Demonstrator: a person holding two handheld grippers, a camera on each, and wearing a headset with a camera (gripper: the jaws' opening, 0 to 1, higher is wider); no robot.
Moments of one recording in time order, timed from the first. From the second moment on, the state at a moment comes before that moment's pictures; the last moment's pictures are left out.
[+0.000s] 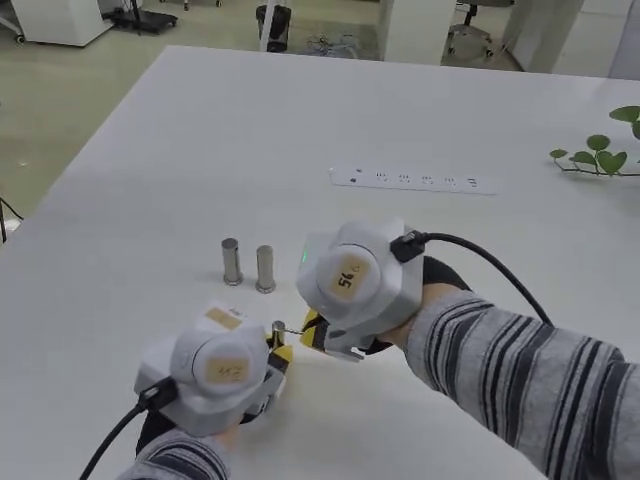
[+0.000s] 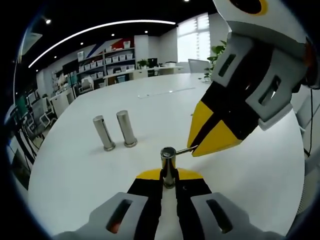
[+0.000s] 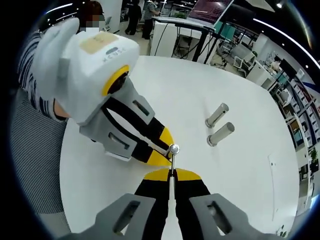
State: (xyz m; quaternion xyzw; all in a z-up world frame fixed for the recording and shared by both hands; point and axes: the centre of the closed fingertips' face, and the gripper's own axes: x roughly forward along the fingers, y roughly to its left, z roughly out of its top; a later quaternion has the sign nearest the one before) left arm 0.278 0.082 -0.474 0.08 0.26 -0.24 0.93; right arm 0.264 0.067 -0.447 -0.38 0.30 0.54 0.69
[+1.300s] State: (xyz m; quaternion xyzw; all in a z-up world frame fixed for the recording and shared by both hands) left arm 0.278 0.084 -0.474 0.06 0.26 -0.21 0.94; right arm 0.266 0.076 -0.442 -0.35 0.28 0.54 0.71
